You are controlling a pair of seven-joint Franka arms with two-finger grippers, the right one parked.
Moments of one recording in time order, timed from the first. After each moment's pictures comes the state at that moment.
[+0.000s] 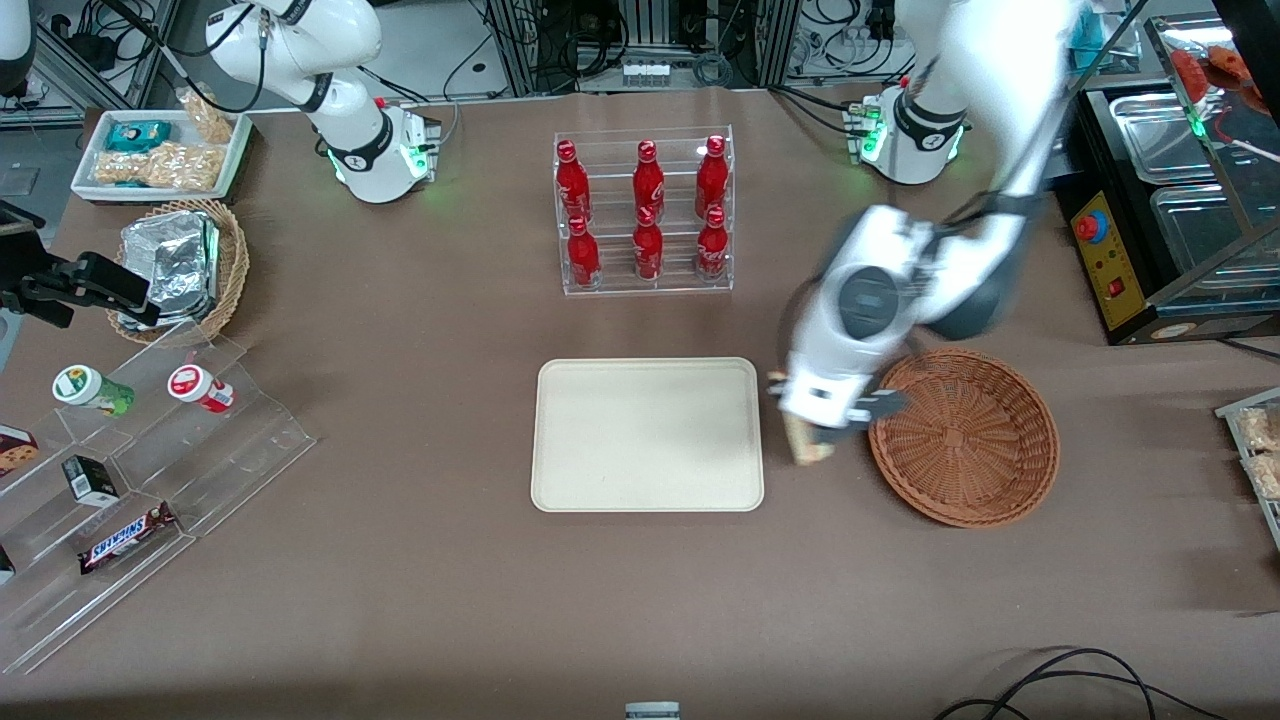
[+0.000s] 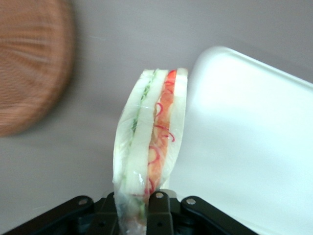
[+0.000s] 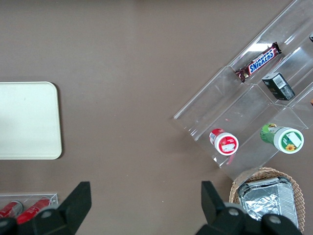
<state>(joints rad) -0.45 0.44 -0.14 -1.77 0.03 2.16 -0.93</state>
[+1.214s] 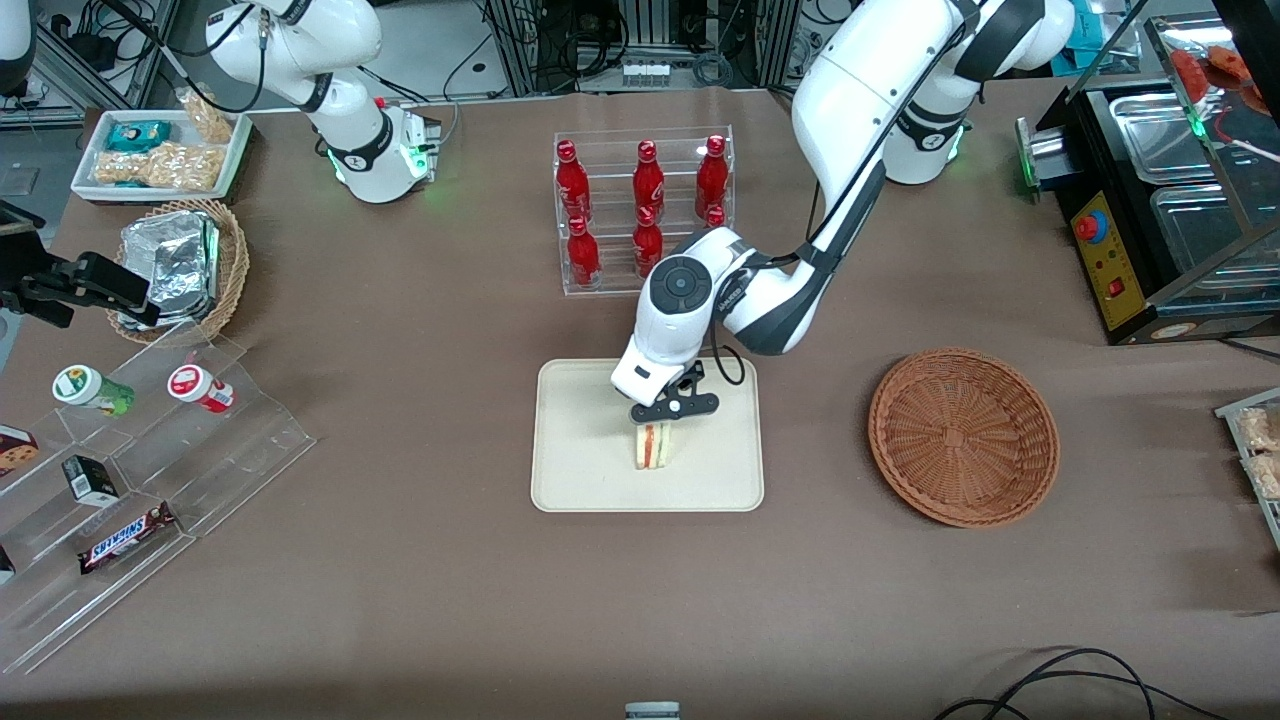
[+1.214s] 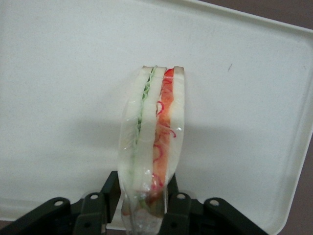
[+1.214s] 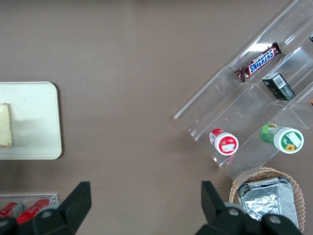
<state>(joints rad) -0.65 0.70 -0.14 -1.57 0.04 2.37 -0.95</state>
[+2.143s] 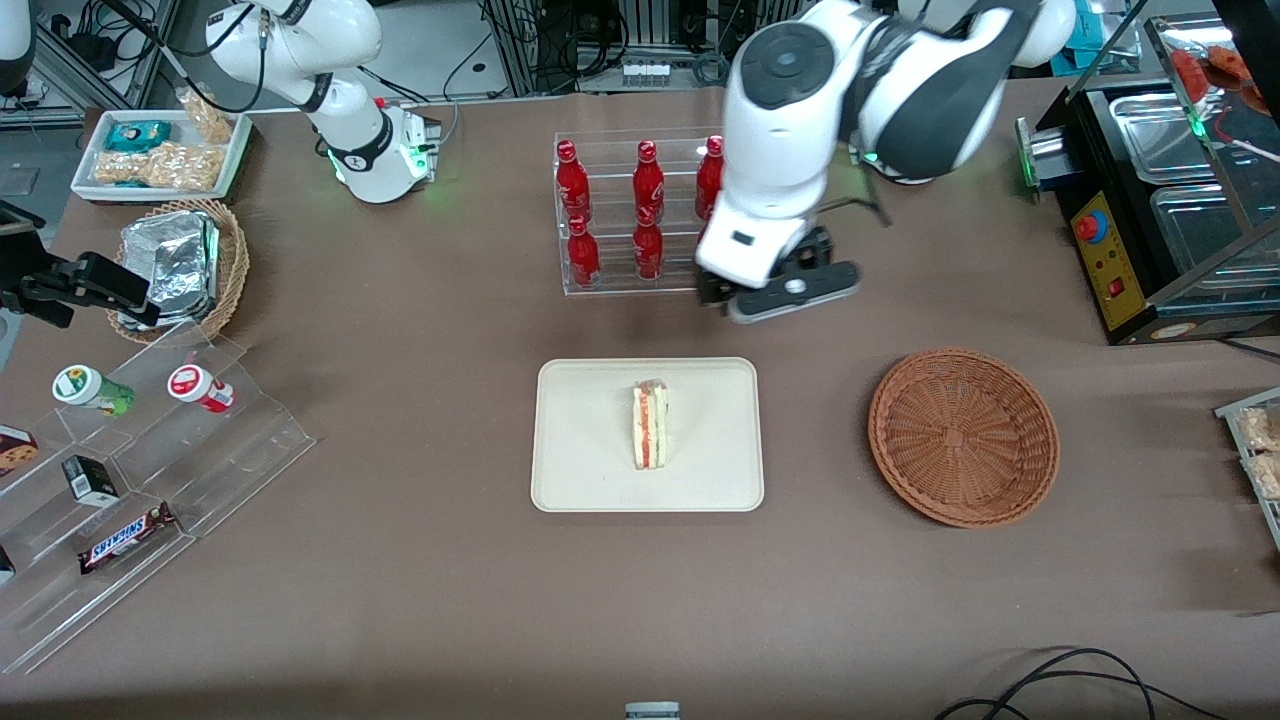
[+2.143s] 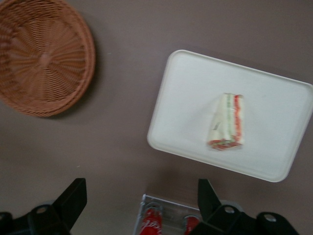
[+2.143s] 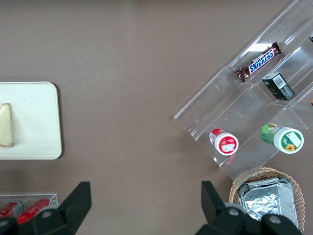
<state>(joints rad) -0.57 0.19 -0.10 -1.55 0.10 1.69 -0.96</state>
